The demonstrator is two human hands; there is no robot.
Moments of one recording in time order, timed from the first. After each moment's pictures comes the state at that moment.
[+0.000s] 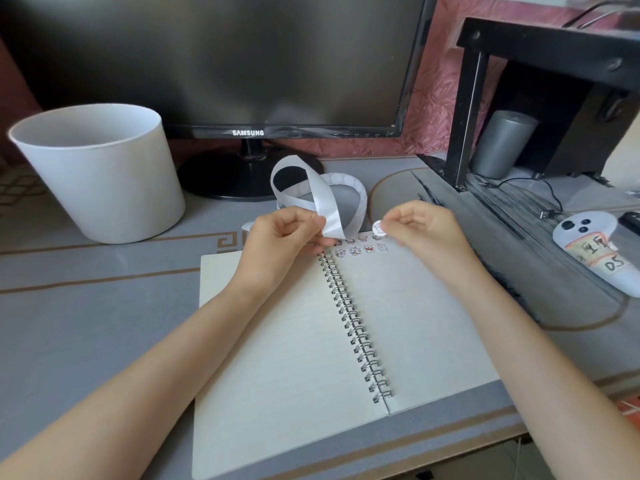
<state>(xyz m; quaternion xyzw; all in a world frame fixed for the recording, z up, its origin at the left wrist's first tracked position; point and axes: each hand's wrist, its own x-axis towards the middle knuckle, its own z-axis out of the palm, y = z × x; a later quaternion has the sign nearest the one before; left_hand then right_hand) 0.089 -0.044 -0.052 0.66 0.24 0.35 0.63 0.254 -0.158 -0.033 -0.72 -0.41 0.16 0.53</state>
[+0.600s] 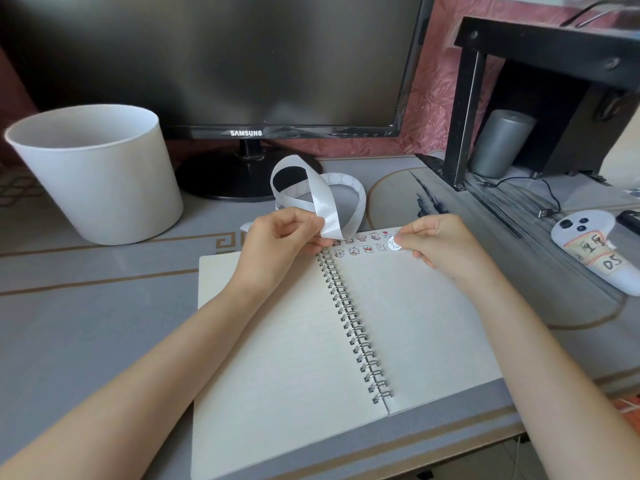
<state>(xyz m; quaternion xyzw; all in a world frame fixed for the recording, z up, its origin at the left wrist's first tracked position) 0.089 -0.042 -0.054 0.66 0.25 0.35 0.61 0.275 -0.166 -0.038 -0.80 -0.33 0.20 0.46</state>
